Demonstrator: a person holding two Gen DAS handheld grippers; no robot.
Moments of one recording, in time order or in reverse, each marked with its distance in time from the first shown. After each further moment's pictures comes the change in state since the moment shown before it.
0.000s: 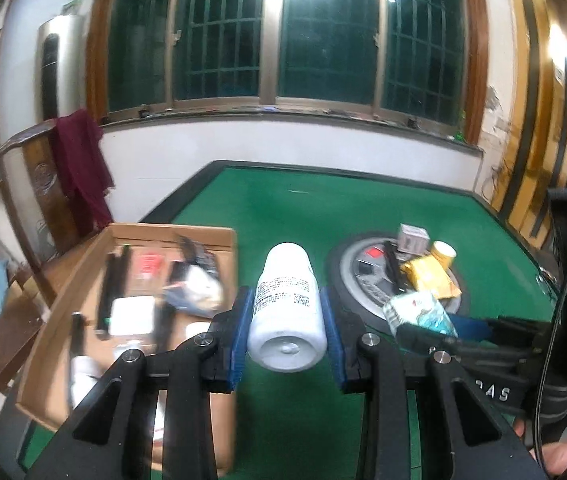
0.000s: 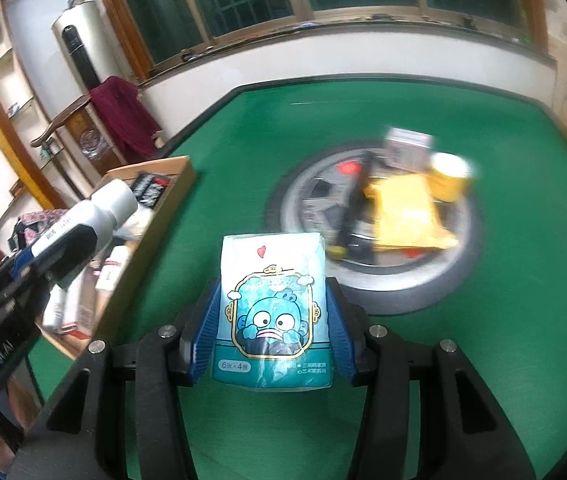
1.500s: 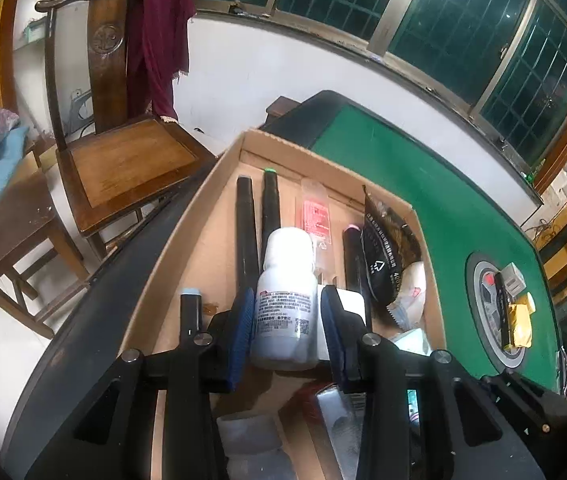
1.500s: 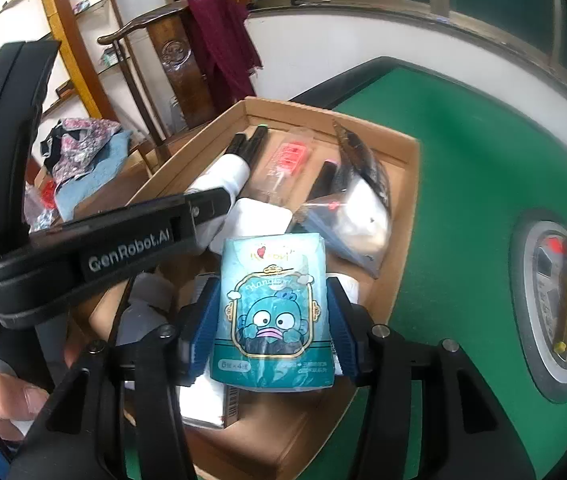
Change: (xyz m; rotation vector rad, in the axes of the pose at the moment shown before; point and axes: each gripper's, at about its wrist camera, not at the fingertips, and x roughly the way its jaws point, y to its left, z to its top) left arm 0.088 0.184 -0.011 -0.367 0.266 0.041; right arm 0.106 0.197 0.010 -0.318 0.166 0.102
